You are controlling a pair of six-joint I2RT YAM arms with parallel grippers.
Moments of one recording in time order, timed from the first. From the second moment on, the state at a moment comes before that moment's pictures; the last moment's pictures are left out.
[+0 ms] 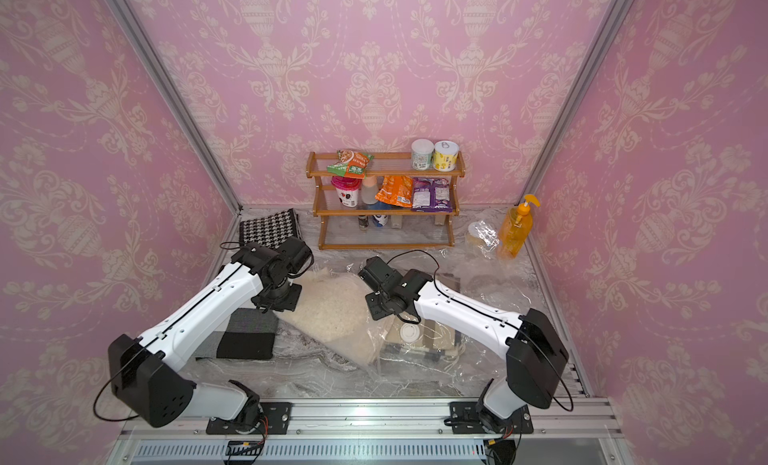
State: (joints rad) left arm -0.46 1.44 1.33 -1.43 -0.32 -0.35; right arm 0.86 1.55 1.24 -0.78 0.13 0.42
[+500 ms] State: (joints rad) left arm -0.36 1.65 1.54 -1.55 -0.65 -0.28; right arm 0.86 1.55 1.23 -0.72 0.09 0.41
